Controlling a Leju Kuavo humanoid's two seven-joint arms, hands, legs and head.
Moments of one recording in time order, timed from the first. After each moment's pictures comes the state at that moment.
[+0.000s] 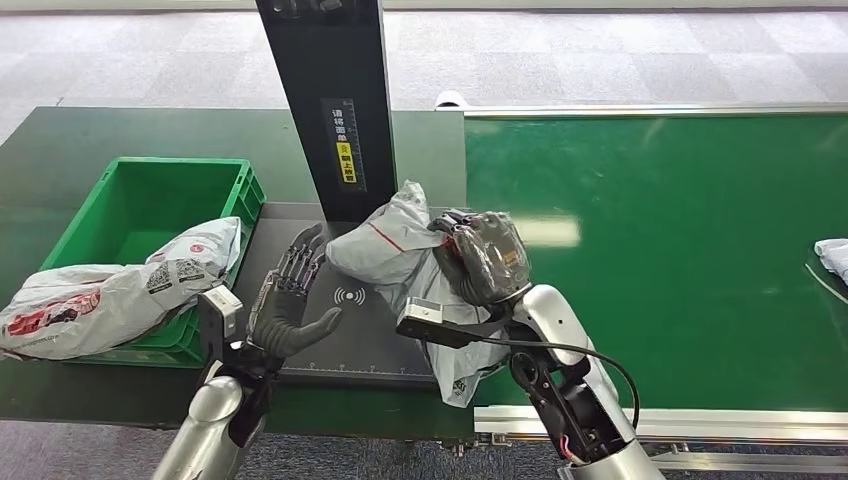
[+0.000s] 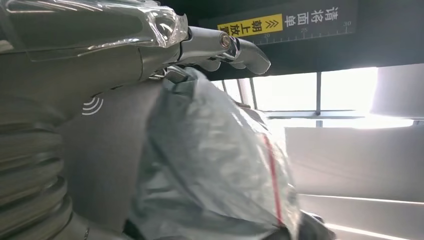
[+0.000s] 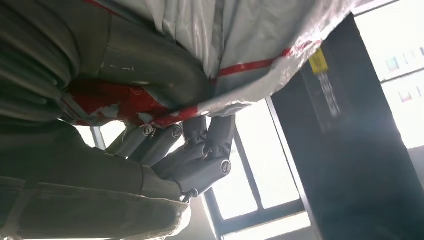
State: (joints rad) left arm -0.24 -0.06 -0.23 -1.25 0.06 -0.20 -0.44; right arm -0.48 0.05 0.50 -1.19 1.07 -0.25 -0.34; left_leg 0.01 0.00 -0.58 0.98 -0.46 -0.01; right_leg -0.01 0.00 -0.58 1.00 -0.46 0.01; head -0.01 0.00
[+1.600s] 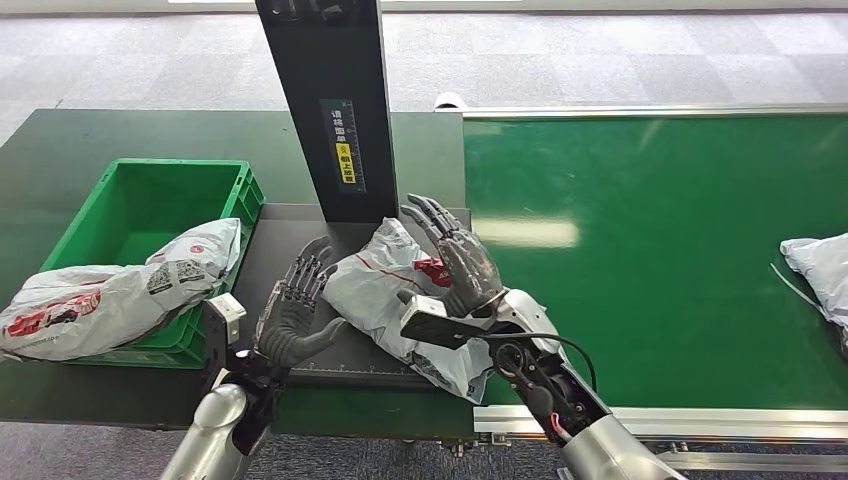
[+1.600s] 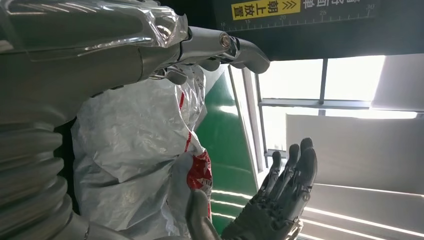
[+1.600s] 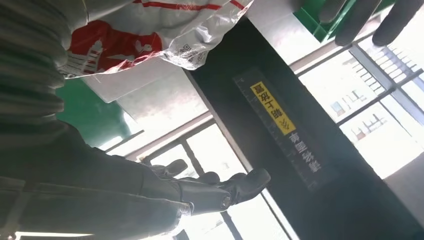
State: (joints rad) left arm -0.23 -0.07 -0.23 -1.21 0.09 -0.24 -0.45; right arm -0.56 0.05 0.63 -0.90 0.57 -0.30 -0.54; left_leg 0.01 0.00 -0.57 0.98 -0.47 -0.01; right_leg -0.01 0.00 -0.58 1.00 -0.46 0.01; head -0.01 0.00
